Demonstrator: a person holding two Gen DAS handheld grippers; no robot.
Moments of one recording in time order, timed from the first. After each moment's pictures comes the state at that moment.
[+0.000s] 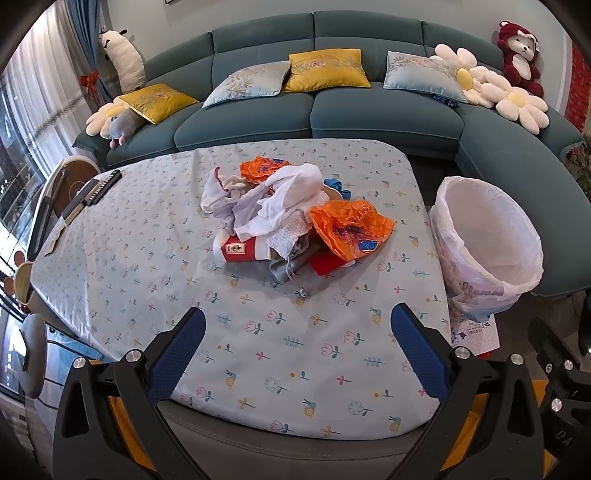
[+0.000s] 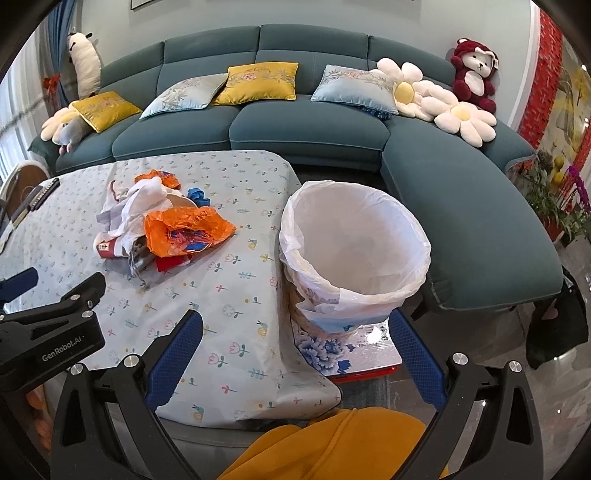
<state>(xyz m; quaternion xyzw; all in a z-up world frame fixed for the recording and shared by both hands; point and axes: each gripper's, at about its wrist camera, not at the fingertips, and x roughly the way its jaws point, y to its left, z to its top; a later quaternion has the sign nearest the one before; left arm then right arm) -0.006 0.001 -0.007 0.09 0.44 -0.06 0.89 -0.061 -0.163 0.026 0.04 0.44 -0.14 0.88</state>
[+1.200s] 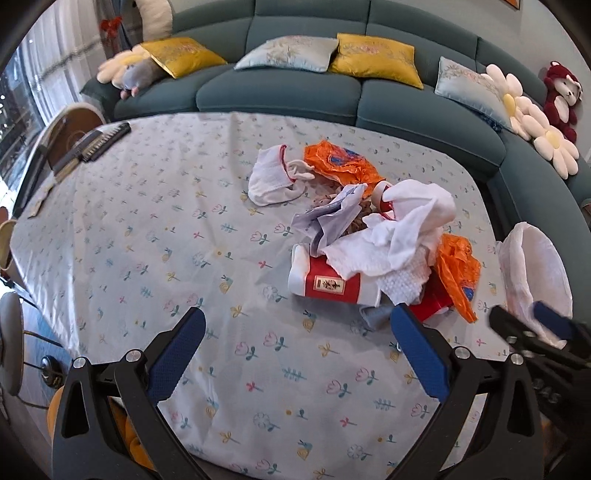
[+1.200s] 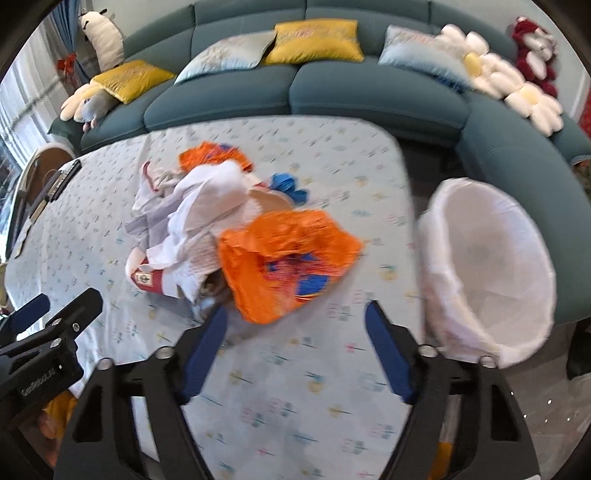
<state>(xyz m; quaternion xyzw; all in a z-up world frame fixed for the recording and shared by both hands) 0.112 0.114 -0.048 0.00 0.49 -0.04 0.87 0.101 -0.072 -0.041 0.08 0.52 -0.06 0.85</state>
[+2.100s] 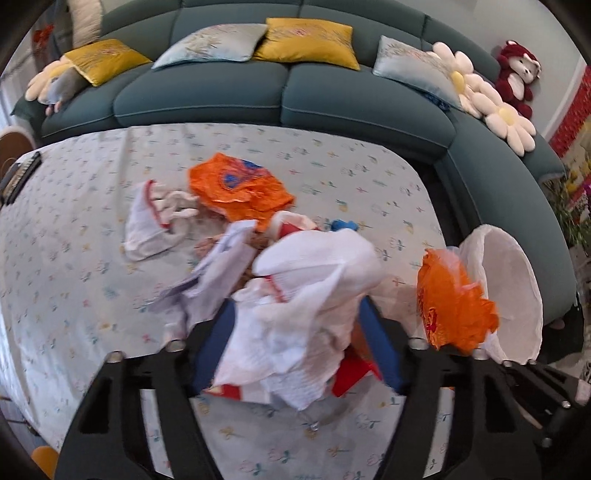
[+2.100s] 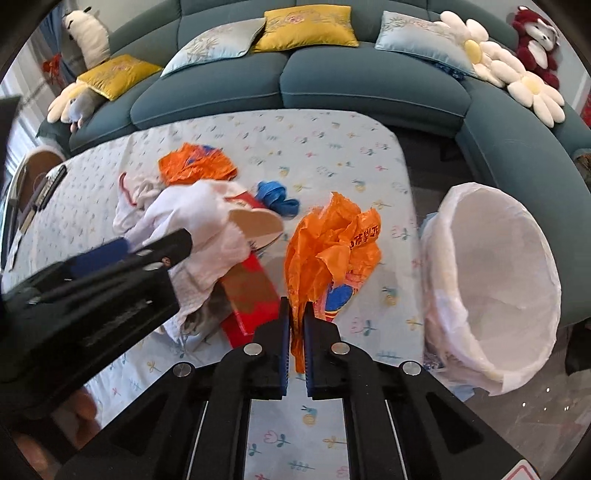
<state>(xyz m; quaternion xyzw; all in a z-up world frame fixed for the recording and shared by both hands) 0.190 0.025 -0.067 0.01 0.50 -0.16 0.85 0.138 -0.093 -0.043 0.08 0.54 -0.07 0.84</state>
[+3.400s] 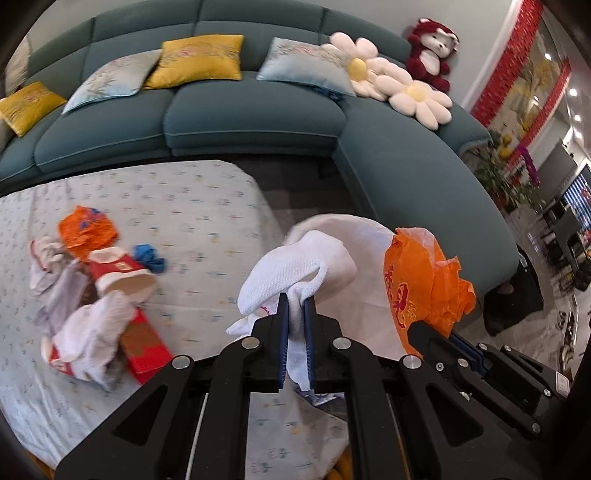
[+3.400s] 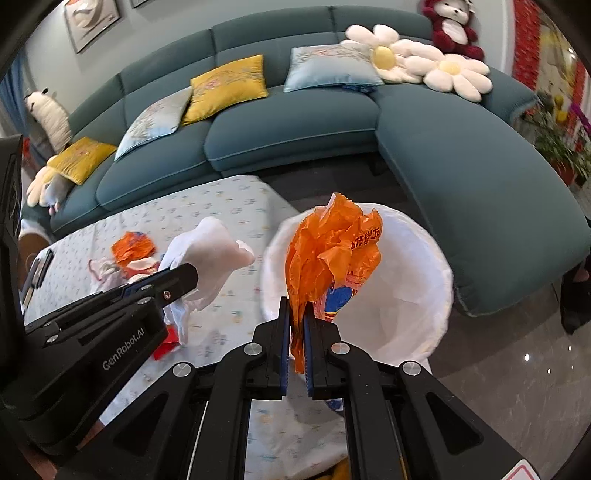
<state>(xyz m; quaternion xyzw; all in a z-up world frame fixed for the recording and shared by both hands) 0.109 -0.152 -0.006 0.03 0.48 -0.30 0.83 0.043 -0.256 0.023 0.16 0.46 -0.16 0.86</state>
